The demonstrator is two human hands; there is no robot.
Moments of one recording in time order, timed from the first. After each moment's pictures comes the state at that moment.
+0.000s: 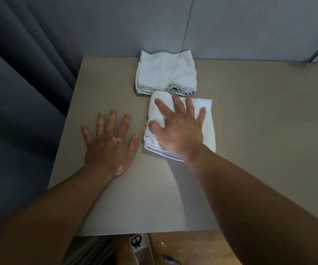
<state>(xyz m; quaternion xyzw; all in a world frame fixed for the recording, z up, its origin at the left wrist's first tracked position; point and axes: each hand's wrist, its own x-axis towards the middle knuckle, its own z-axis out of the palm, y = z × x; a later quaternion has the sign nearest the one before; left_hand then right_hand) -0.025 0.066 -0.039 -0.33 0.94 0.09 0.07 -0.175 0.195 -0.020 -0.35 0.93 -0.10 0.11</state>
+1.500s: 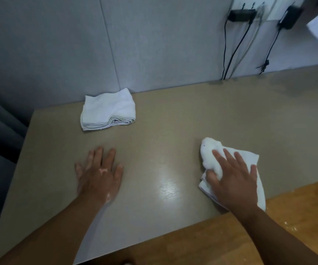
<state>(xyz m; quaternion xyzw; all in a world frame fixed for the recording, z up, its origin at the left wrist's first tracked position) -0.076 0.147 -0.049 -0.28 0.96 0.07 0.01 -0.193 0.485 -0.030 -0.13 0.99 -0.10 -0.01</state>
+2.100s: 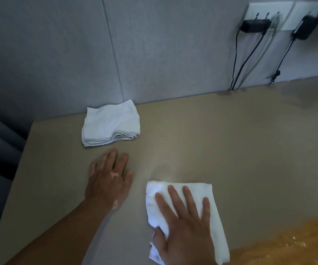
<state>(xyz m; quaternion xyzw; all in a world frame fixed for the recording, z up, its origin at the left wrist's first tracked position) -0.122 0.129 -0.043 -0.19 0.98 0.05 -0.04 -0.106 0.374 -0.040 -0.30 0.95 -0.13 -0.04</state>
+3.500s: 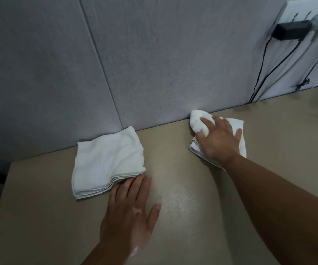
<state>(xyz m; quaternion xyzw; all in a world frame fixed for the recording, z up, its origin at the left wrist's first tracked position) -0.194 0.118 -0.050 -0.07 0.99 0.06 -0.04 -0.456 0.308 -0.025 -0.11 0.98 -0.13 0.05</state>
